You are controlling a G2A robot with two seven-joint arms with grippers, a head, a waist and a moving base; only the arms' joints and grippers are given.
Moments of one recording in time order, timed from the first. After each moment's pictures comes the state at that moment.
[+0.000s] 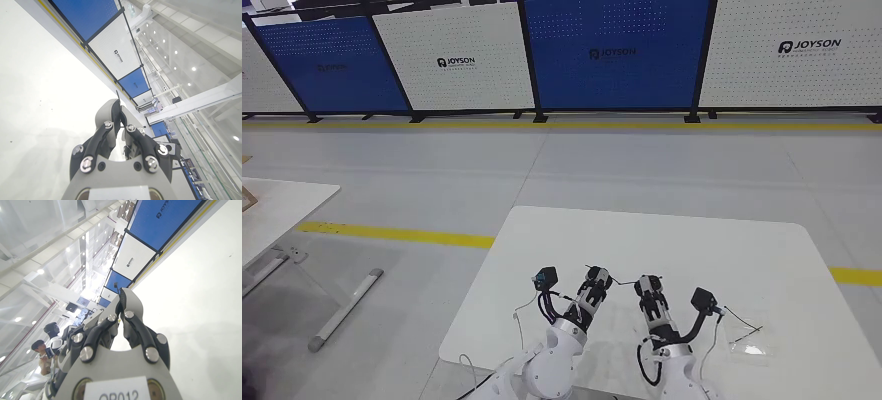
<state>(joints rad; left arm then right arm) 1.46 -1.22 -0.92 -1.73 0.12 0.13 0.32 -1.52 -1.46 1.05 -1.56 -0.41 -0.07 -0.19</state>
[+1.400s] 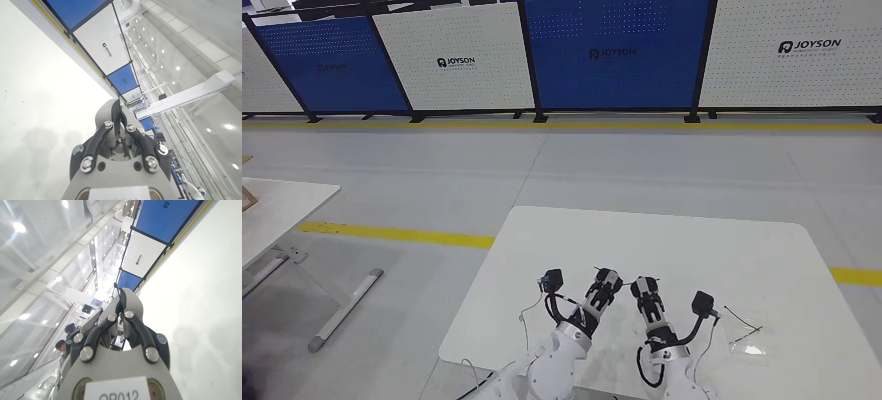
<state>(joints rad) 1.48 -1.25 -0.94 -1.73 0.09 0.01 0.27 -1.52 -1.47 1.06 -1.52 -0.30 -0.18 -0.16</state>
